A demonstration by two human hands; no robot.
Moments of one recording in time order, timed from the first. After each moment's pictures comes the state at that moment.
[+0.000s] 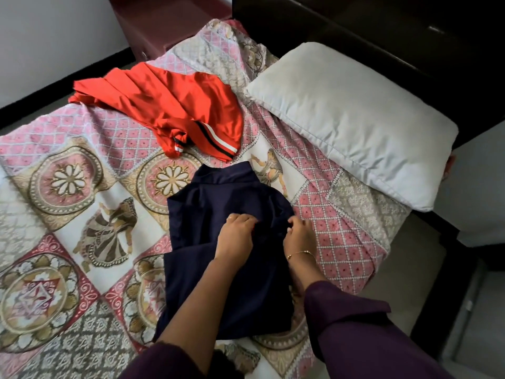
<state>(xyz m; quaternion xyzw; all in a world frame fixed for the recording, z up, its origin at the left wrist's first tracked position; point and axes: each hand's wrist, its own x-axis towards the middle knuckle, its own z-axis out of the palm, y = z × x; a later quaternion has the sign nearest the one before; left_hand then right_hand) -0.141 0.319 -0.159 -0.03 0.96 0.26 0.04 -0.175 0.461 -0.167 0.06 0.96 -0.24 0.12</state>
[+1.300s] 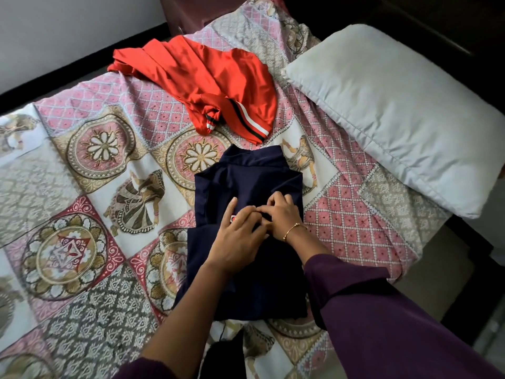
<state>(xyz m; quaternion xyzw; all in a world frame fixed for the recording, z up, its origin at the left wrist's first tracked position) -0.097 0.289 -0.177 0.13 0.96 0.09 -0.21 -0.195 0.406 -0.170 -0.27 0.93 -0.12 0.23</state>
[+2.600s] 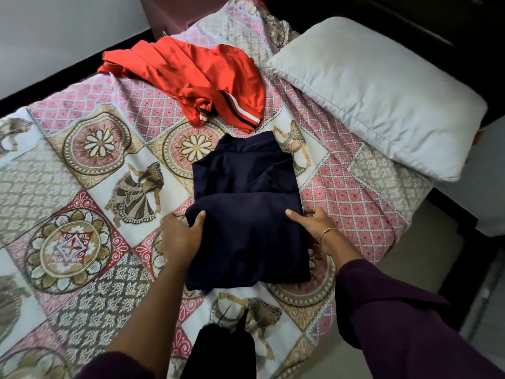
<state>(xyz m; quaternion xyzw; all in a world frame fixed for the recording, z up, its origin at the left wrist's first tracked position) -0.048 0.221 -0.183 -0.45 0.82 0.34 0.04 -0.151 0.476 -0.181 0.21 0.80 -0.47 0.32</state>
